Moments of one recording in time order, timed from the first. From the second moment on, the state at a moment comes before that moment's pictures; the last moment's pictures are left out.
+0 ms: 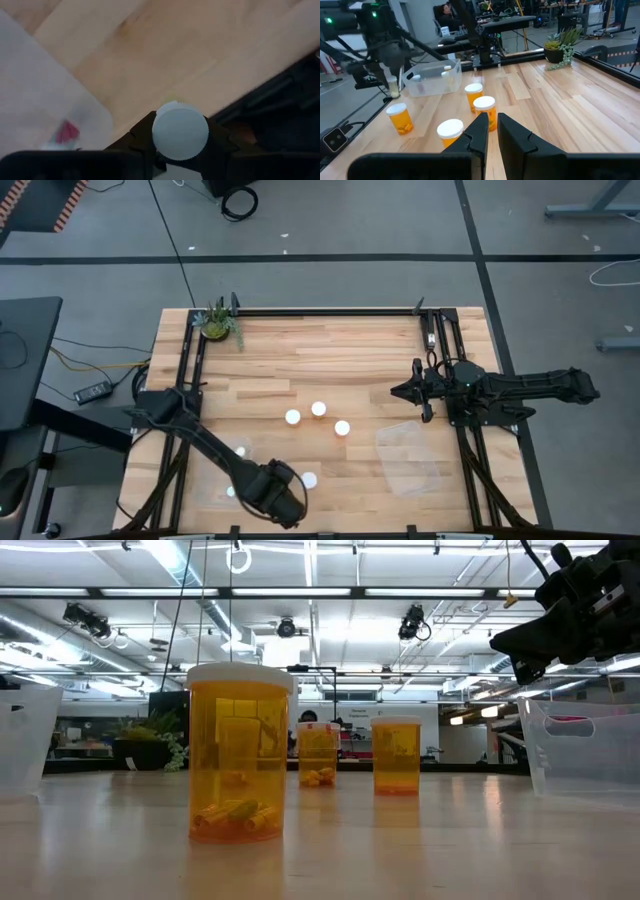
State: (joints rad) left arm -0.67 2.04 1.73 -1.13 0.12 -1.55; right arm -0.06 0.31 0.02 0.21 -0.09 0.15
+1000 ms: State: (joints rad) left arm -0.97 1.94 1.73 -1.48 0.03 -2.09; right arm -0.06 0.31 0.02 0.21 -0.09 0.15
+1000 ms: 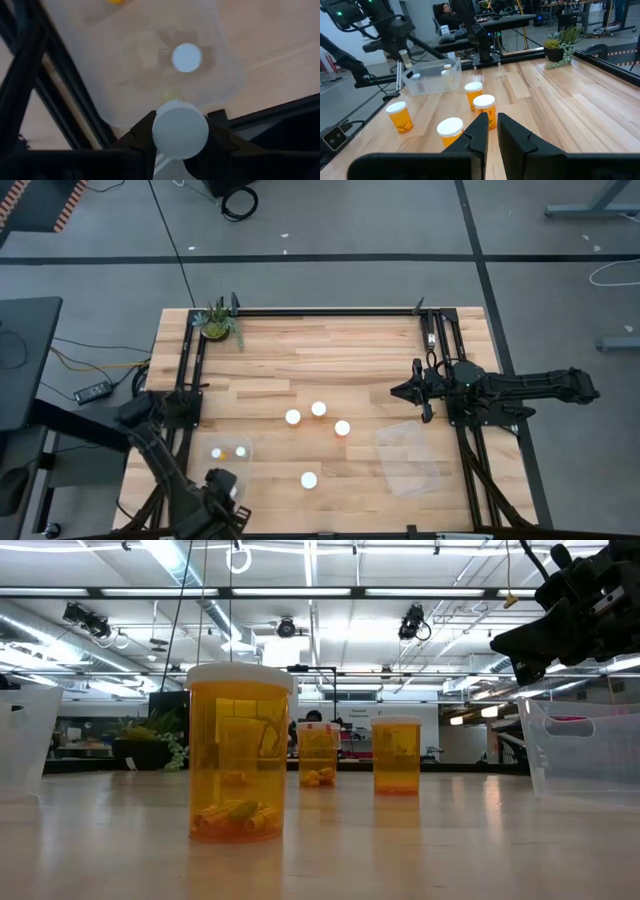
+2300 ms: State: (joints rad) left arm -0.92 1.94 1.53 -1.53 -0.17 -2.00; right arm -0.06 0.31 0.02 0.21 -0.09 0.15
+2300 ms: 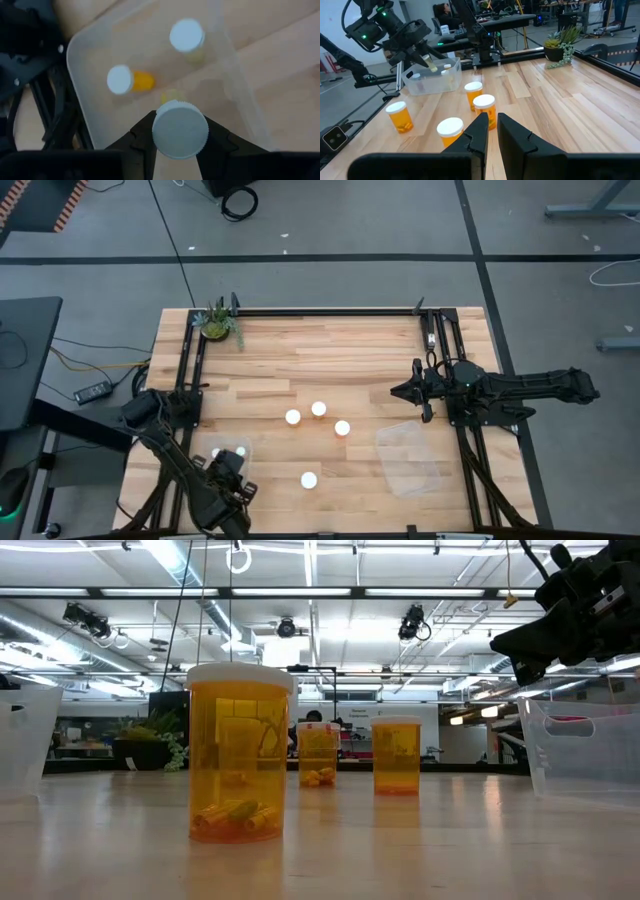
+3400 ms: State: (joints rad) left arm -0.91 1.92 1.33 -1.24 -0.16 -1.95; right arm -0.06 0.31 0.02 0.21 -0.09 0.15
